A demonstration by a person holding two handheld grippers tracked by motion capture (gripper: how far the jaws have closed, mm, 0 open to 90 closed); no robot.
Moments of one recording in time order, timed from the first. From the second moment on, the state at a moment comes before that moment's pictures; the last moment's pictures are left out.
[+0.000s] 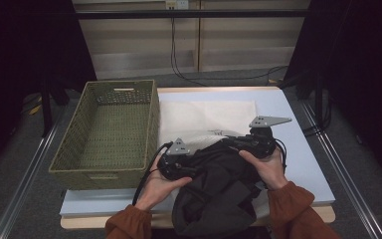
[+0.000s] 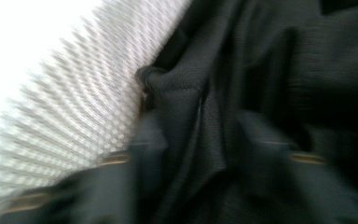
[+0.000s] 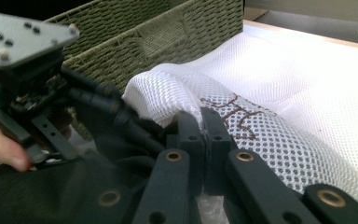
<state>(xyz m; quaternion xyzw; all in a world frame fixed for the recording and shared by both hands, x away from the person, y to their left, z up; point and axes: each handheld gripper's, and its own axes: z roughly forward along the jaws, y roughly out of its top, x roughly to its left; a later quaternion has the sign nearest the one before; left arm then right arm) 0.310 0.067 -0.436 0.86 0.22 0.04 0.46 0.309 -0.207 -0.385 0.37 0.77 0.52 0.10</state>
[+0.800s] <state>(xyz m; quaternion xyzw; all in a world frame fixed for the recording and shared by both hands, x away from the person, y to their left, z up) 0.346 0.020 -0.452 0.85 0.25 0.07 0.47 0.304 -0.192 -0.389 0.34 0.78 0.51 0.10</state>
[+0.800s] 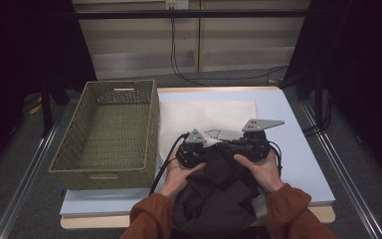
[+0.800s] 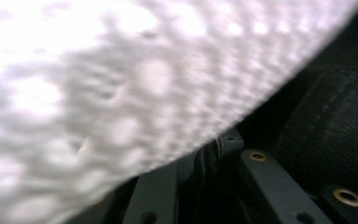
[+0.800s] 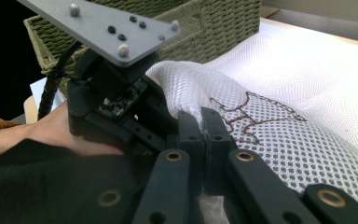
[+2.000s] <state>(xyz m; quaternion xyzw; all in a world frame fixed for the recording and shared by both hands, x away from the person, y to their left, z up) 0.280 0.044 -0.432 0.85 0.17 0.00 0.50 0.313 -0.195 -0.397 0.35 0.78 0.51 0.09</state>
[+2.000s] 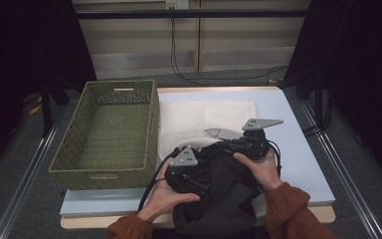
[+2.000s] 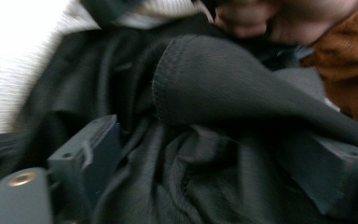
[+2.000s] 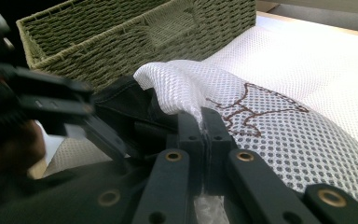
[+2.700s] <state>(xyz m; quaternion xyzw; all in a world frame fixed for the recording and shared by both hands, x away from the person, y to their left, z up) 0.304 0.032 -0.445 0.87 0.21 0.04 0.45 0.310 -0.195 -0.388 0.35 0.78 0.52 0.09</state>
